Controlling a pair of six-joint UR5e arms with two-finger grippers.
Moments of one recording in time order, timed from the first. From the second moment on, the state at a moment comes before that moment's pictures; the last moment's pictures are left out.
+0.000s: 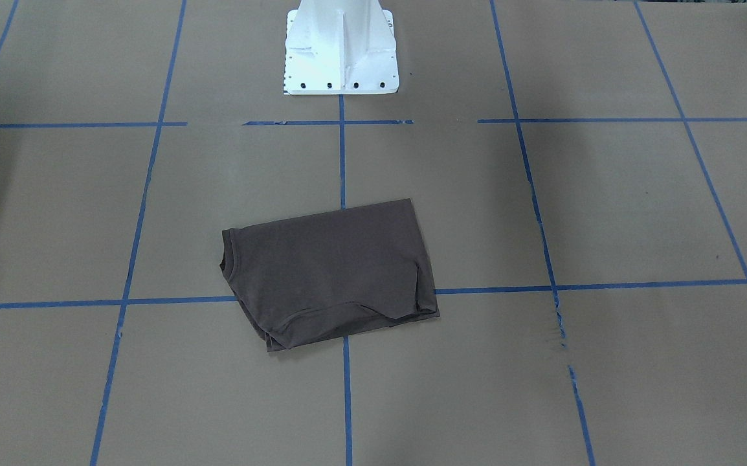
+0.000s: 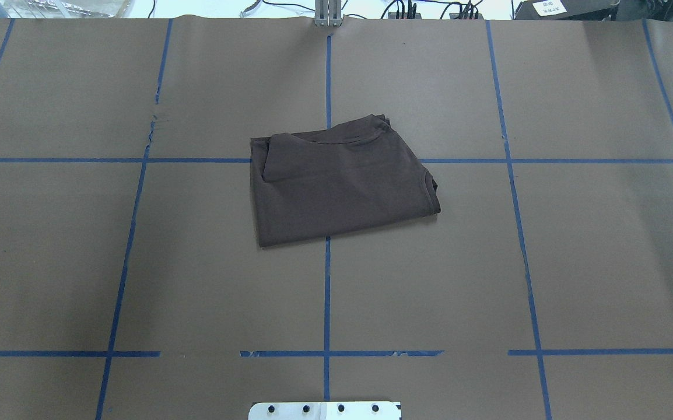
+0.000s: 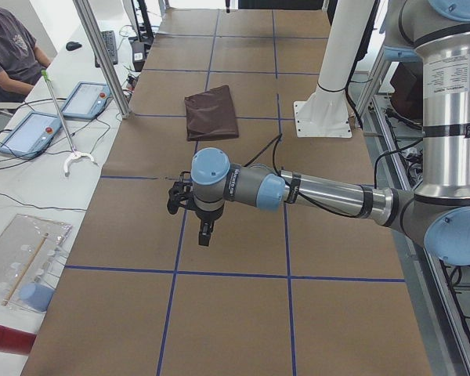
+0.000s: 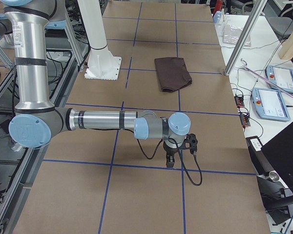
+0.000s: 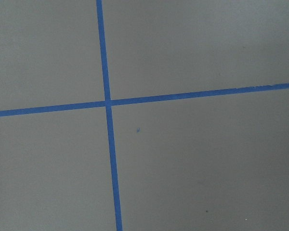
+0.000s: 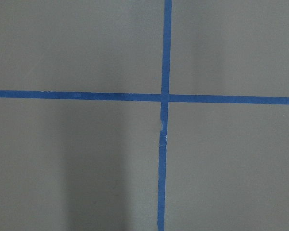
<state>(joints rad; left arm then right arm) -1.51 -1.46 -1.85 -1.64 -2.40 -0.11 1.50 -1.56 1.58 -1.56 2.36 0.06</state>
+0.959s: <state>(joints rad) -1.51 -1.46 -1.83 -1.64 -2.37 -0.11 1.50 -1.55 1.65 -1.56 2.37 0.09</state>
